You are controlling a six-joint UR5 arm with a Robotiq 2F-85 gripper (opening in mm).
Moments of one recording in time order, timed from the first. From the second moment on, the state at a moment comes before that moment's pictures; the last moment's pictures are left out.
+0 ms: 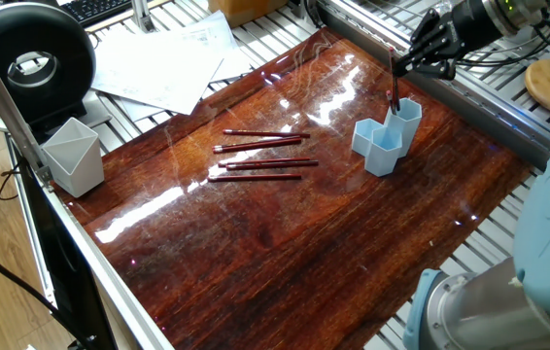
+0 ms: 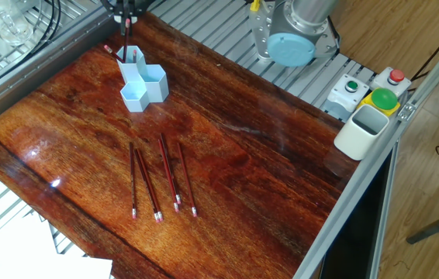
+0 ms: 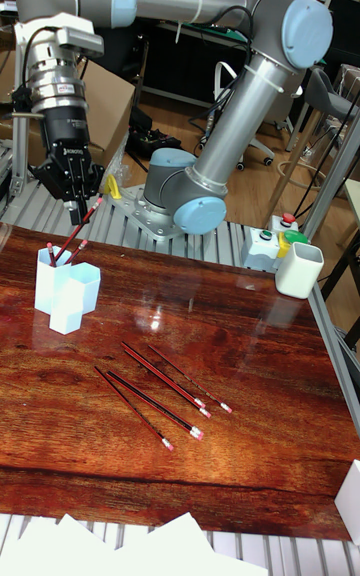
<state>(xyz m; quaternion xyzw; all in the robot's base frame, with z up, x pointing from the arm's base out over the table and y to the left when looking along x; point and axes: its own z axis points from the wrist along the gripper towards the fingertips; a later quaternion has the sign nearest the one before) 0.449 -0.155 0.206 -0.43 0.84 0.05 0.34</state>
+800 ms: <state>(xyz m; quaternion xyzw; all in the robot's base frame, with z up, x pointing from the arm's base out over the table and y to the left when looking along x) 0.454 -0.157 0.190 -0.43 0.83 0.05 0.36</state>
